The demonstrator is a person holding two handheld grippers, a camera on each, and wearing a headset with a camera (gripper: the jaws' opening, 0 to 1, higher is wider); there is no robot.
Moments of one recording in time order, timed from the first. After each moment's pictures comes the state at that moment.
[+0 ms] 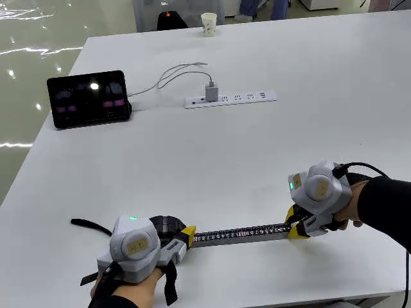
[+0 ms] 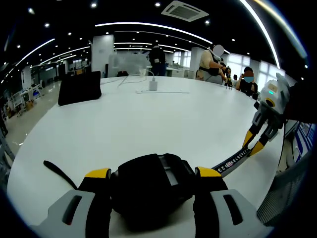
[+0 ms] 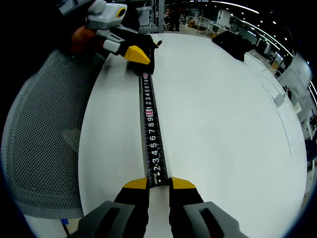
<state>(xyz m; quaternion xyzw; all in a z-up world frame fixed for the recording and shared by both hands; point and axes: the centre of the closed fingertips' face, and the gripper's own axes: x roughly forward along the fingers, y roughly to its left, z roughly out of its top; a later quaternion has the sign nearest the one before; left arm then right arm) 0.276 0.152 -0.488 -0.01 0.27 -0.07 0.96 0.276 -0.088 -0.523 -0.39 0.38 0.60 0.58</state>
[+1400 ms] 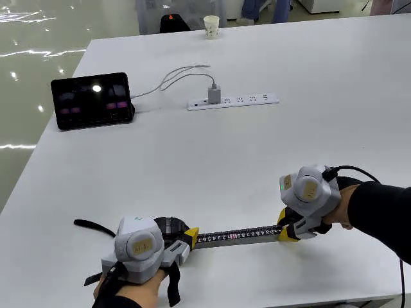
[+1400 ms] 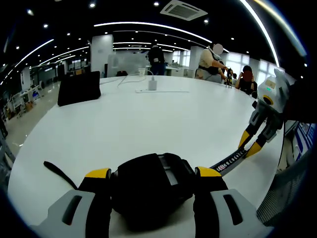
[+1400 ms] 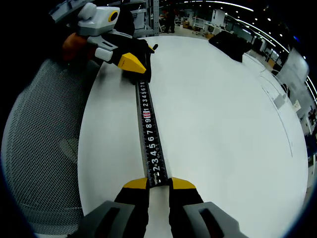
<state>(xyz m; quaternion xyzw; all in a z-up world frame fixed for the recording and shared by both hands) 0.276 0.151 -0.488 -0.01 0.28 -0.08 0.96 0.276 -0.064 -0.525 -0.37 0.39 0.60 0.59</state>
